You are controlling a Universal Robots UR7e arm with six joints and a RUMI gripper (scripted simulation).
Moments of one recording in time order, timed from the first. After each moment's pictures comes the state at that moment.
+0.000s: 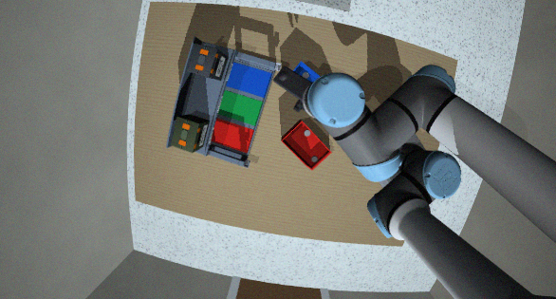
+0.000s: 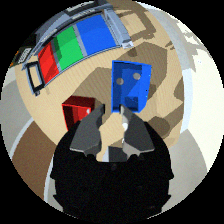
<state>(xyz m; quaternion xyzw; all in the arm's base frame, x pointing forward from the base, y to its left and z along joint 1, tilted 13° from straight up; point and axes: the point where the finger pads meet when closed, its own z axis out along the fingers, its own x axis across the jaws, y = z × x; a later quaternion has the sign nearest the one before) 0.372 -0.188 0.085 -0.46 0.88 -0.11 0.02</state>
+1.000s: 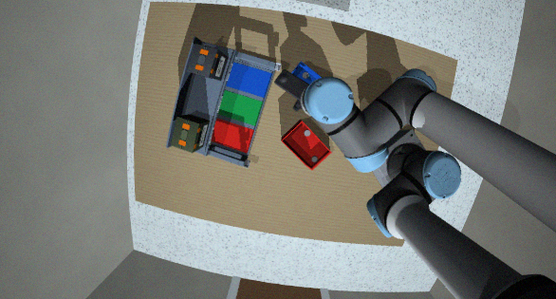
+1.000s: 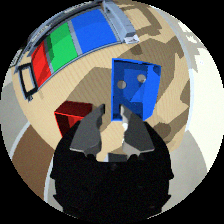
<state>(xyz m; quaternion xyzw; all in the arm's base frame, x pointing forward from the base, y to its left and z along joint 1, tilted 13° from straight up) 0.379 -0.196 0.038 -0.46 0.88 -0.11 0.02</state>
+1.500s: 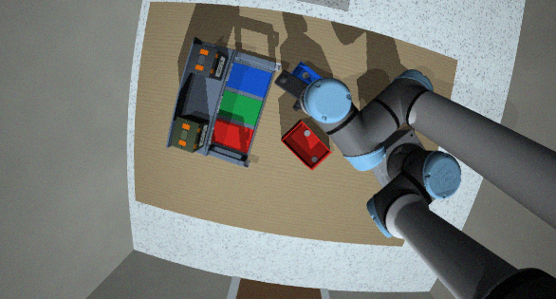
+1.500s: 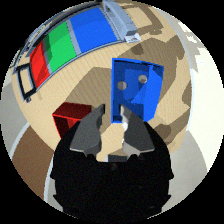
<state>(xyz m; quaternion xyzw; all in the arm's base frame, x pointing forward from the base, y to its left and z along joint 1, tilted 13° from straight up) 0.380 -0.198 0.028 -0.46 0.88 -0.11 0.02</state>
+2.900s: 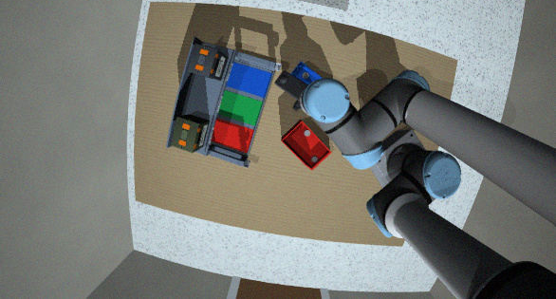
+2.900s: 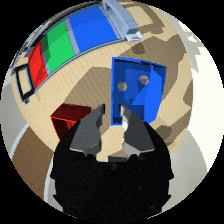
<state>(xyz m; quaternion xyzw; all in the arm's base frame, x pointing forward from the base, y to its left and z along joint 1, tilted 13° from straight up) 0.382 -0.200 0.018 -0.46 0.88 -0.11 0.02</state>
